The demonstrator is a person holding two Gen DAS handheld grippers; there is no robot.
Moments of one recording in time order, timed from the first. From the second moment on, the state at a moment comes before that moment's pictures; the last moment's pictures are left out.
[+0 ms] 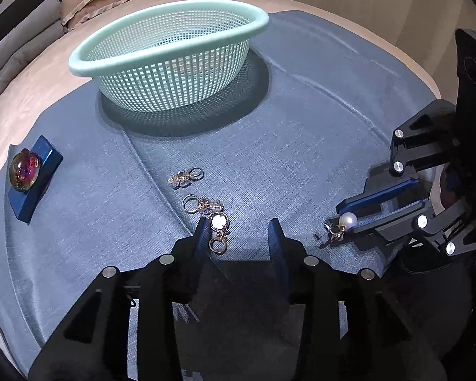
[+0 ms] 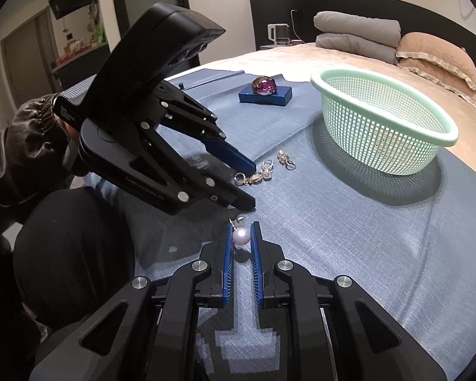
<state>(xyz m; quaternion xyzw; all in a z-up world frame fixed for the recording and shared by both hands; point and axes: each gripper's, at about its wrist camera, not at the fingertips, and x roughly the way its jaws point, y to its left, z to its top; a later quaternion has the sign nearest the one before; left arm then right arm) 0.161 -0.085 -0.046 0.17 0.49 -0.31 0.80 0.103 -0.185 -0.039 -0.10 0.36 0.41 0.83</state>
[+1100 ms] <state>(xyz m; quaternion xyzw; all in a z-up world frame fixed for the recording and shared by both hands) 0.213 -0.072 0.077 0.17 0.41 -0.33 0.83 0.181 -0.241 0.085 -0.13 0.25 0.36 0.89</state>
